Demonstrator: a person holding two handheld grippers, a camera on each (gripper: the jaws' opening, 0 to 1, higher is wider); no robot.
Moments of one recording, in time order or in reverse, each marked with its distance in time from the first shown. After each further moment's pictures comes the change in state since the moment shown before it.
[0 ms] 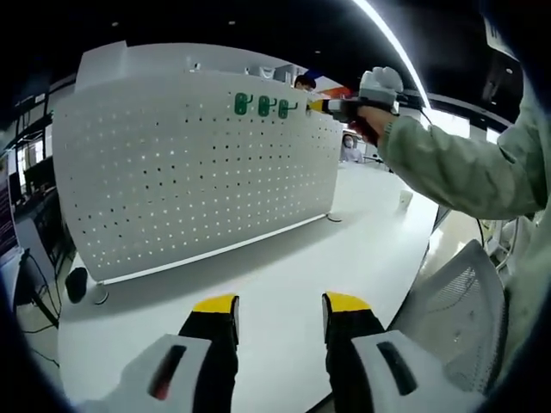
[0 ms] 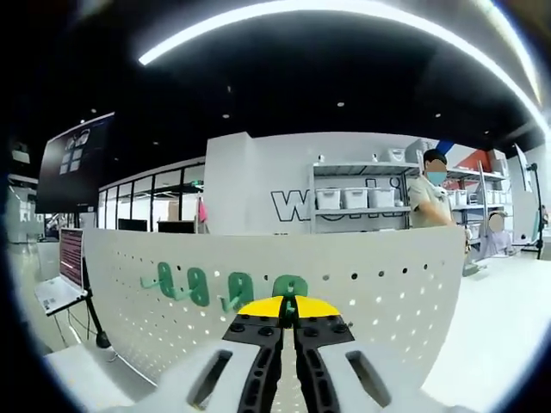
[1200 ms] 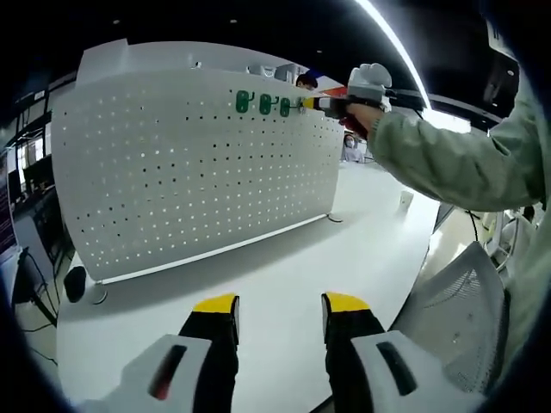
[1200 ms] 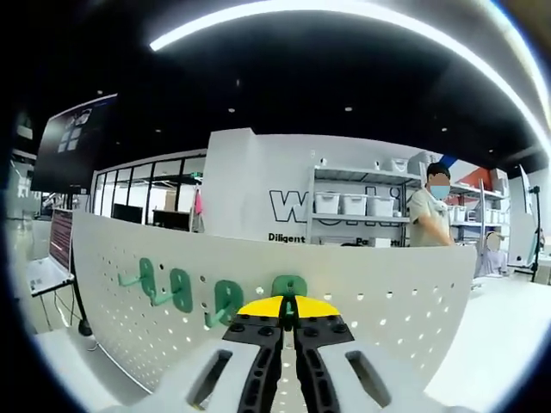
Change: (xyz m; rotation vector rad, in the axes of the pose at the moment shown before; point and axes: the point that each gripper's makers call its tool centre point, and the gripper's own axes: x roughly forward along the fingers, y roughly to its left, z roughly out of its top) left arm 0.004 0.002 0.002 -0.008 0.002 -0.001; right arm 0.021 0.004 0.004 -0.100 -0.005 -0.018
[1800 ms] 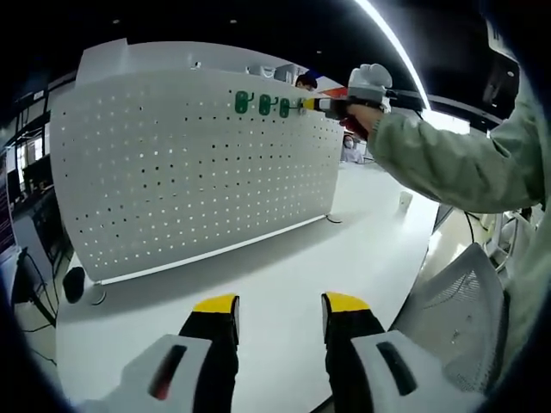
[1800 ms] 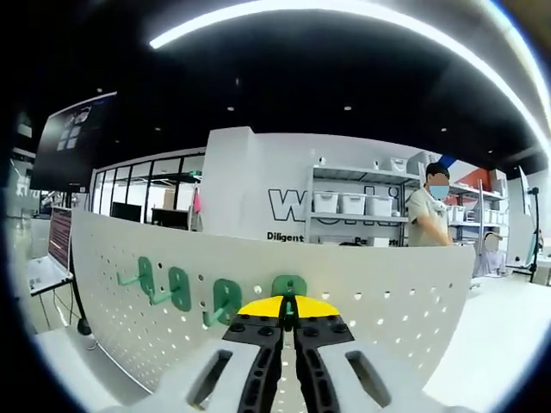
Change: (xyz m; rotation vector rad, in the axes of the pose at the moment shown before) left arm 0.001 -0.002 0.001 -0.001 -0.002 -0.004; right arm -0.006 0.001 0.002 0.007 0.005 -0.004
